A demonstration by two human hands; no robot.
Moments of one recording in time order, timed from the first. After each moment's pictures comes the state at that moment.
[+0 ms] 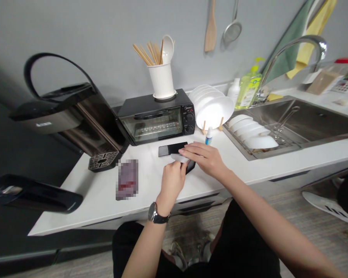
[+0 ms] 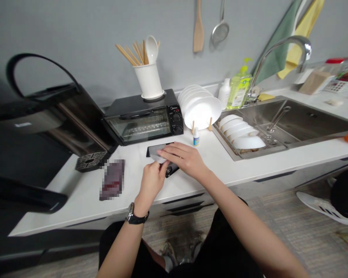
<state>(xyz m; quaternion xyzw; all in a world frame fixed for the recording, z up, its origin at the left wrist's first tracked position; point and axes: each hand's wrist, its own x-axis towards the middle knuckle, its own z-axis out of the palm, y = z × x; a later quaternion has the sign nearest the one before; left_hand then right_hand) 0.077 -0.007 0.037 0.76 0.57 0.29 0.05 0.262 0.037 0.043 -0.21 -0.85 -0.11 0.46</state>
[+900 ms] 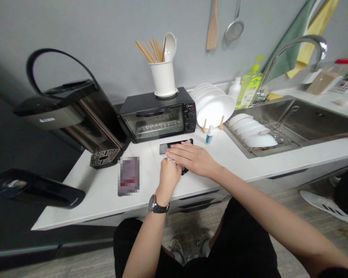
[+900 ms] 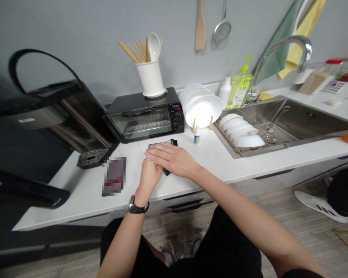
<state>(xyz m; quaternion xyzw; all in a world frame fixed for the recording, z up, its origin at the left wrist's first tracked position) 0.064 0.011 0.023 0.74 0.59 0.33 0.04 0.229 0.029 0.060 -0.18 -0.91 -0.11 0.37</state>
